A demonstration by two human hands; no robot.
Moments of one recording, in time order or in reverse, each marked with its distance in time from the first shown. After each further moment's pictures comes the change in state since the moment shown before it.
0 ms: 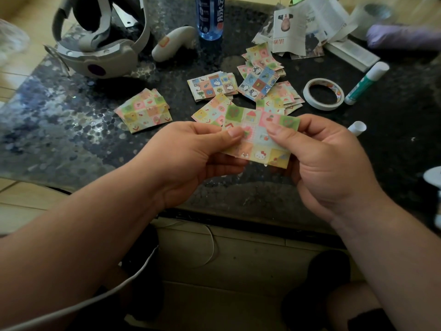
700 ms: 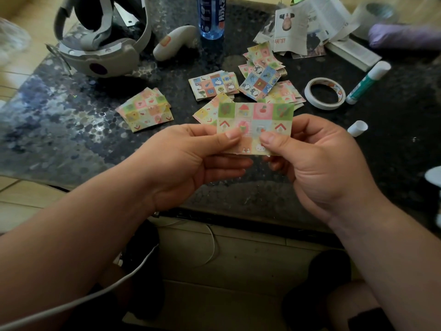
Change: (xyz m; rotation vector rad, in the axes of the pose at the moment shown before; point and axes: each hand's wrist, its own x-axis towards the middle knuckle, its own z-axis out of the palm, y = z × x) left_hand -0.007 0.001 -0.006 -0.025 -0.075 -0.034; right_hand 0.001 0.010 -0.001 -0.047 -0.042 -0.085
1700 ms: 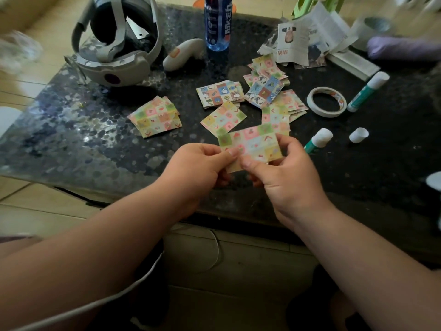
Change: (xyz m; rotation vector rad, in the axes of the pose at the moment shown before) left_hand 0.019 -0.032 -0.010 0.289 0.286 0.094; right_hand 0.000 0.032 0.031 -0.031 0.148 0.166
